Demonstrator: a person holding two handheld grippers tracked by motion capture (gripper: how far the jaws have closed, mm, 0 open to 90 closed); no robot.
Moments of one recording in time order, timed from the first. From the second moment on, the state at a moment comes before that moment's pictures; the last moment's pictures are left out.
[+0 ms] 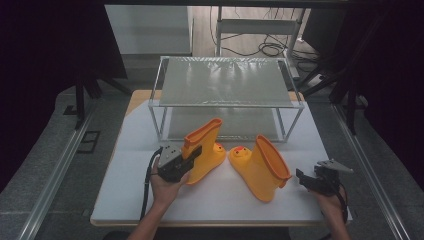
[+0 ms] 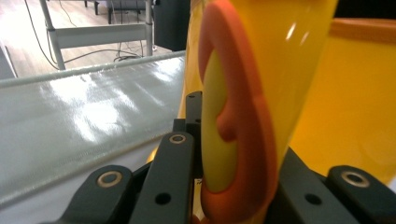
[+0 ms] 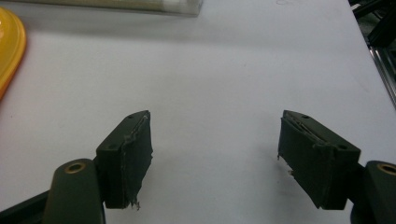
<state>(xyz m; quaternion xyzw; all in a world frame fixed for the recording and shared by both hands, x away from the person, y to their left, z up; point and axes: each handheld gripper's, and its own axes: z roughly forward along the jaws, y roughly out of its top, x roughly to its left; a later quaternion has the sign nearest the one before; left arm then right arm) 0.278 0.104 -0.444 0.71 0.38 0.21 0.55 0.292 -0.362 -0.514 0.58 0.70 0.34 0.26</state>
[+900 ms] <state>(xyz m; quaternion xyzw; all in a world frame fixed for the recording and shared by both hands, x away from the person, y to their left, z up) 0.258 0.126 -0.468 0.70 0.40 0.17 0.56 0.292 -0.361 -0.514 0.58 0.70 0.33 0.26</state>
